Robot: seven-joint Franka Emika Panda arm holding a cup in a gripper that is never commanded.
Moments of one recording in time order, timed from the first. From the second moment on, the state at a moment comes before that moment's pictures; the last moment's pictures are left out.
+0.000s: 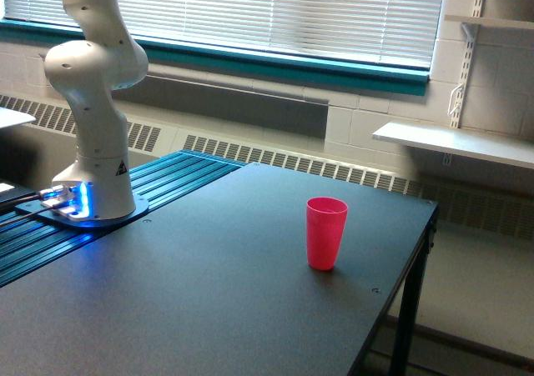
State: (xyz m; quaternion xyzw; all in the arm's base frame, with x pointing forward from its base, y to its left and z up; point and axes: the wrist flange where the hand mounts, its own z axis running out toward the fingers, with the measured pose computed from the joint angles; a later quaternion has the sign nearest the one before) arm 0.523 0.058 0.803 -0.68 0.13 -0.69 0.21
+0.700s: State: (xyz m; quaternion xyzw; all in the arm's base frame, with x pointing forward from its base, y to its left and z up) arm 0.542 0.074 0.746 -0.79 0.15 -0.59 0.13
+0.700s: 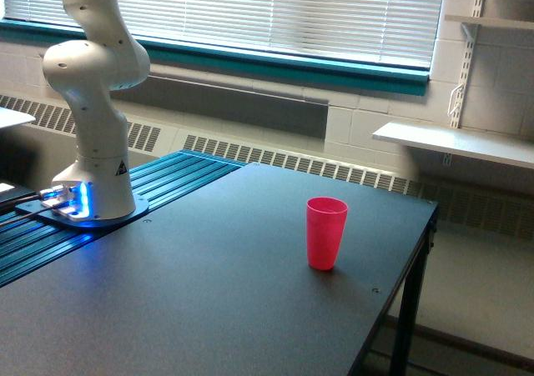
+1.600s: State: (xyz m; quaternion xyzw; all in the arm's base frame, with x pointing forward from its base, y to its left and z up) arm 0.530 0.068 0.651 -0.84 0.21 -0.49 0.05
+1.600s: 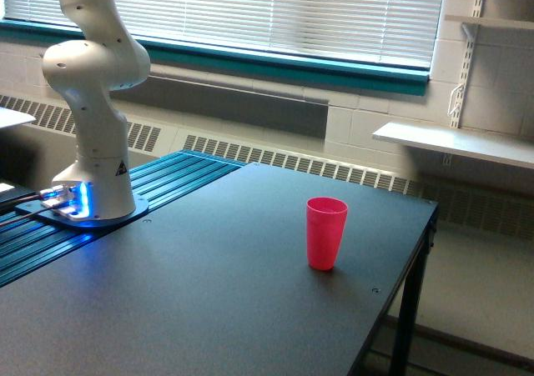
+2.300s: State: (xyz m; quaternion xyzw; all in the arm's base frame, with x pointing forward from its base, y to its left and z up) arm 0.480 0.063 0.552 -0.87 0.22 -0.44 -0.03
